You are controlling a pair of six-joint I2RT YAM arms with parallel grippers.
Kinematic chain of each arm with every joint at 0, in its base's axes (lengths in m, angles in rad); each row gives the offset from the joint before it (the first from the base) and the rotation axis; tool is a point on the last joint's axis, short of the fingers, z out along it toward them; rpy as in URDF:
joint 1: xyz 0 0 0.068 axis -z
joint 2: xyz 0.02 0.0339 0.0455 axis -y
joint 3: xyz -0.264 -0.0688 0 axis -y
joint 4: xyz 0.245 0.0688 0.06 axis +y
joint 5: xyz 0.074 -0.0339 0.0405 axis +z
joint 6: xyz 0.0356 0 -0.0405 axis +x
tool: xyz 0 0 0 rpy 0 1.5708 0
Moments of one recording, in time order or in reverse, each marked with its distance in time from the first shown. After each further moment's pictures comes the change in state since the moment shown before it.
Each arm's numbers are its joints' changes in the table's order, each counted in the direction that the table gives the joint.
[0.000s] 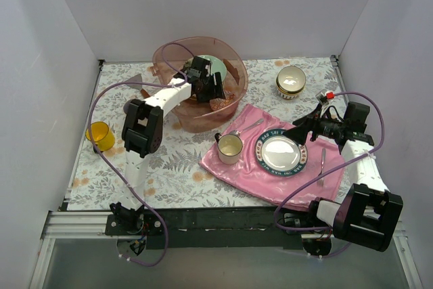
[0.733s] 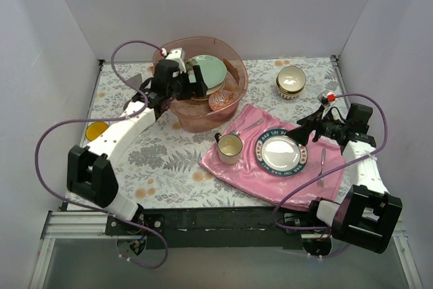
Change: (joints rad) left arm -0.012 0.655 -0.482 -0.169 0.166 0.097; right arm 0.025 0.006 0.000 0.029 -0.031 -0.088
